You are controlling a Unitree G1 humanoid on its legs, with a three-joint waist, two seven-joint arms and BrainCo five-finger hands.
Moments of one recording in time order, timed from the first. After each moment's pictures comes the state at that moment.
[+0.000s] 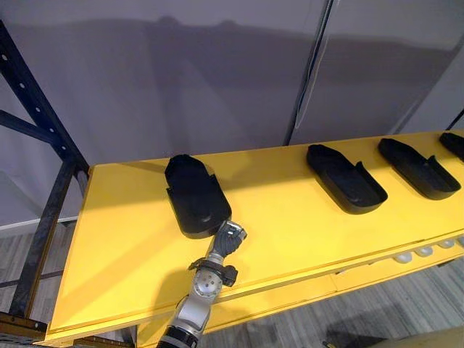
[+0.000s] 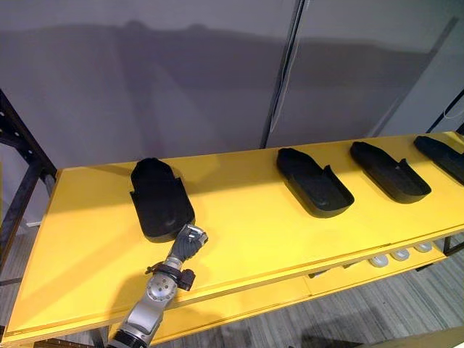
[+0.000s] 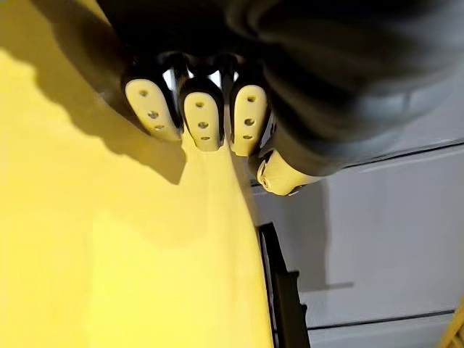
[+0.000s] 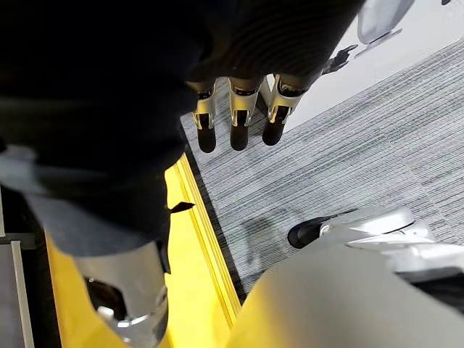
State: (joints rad) left arm -0.05 0.02 -0.30 0.22 0.24 -0.07 0.13; right arm 0.19 -0.04 -0.21 1.00 -0.04 -0.05 -0.03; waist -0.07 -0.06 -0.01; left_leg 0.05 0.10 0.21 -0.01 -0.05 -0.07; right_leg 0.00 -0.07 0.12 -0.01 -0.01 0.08
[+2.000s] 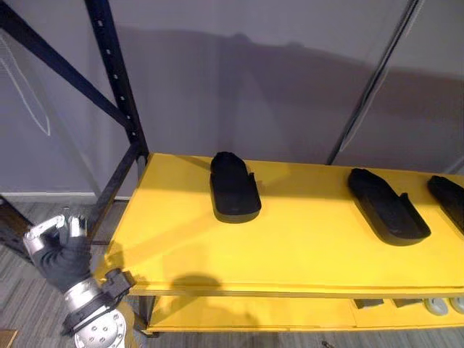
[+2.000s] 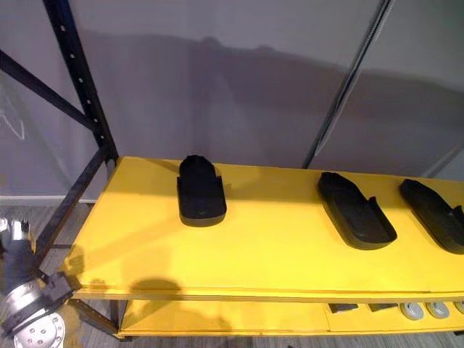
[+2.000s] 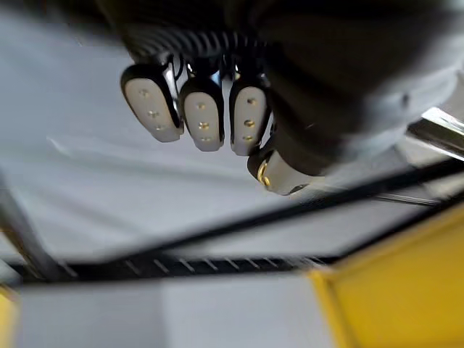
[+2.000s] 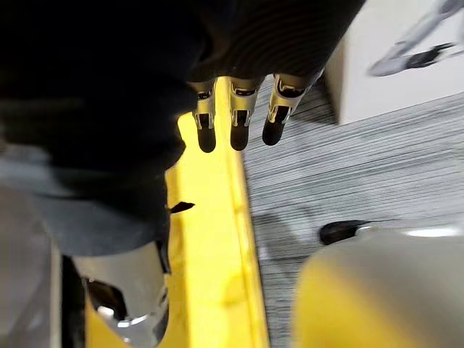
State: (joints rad) left arm 0.40 -0.08 0.33 -0.52 0.02 -0.22 0.36; right arm 0.20 -0.03 -0.19 0.94 -0.04 -0.05 -0.04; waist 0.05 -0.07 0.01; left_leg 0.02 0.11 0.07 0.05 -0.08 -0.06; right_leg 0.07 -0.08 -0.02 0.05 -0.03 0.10
